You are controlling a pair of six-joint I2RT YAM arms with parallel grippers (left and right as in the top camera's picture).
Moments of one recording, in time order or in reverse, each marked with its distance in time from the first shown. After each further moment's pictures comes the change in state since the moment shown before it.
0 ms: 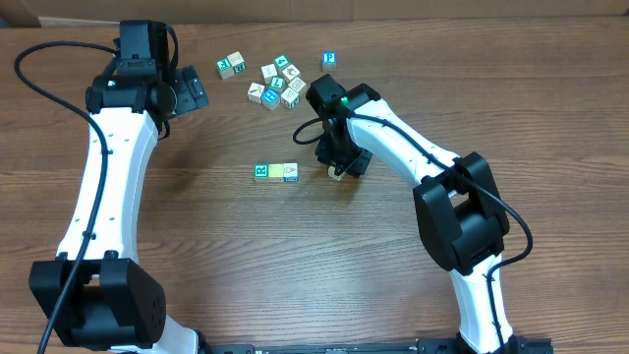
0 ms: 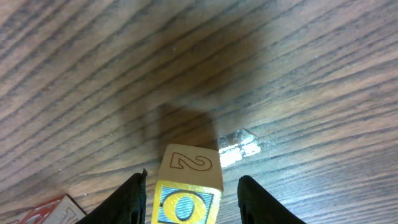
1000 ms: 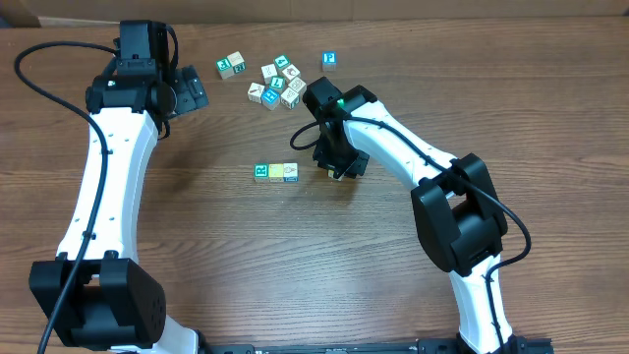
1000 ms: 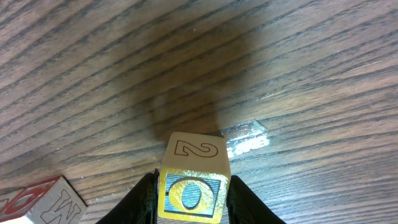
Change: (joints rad) left arm 0.000 0.000 0.000 0.000 0.000 0.000; right arm 0.014 0.000 0.000 -0.005 -0.008 -0.079
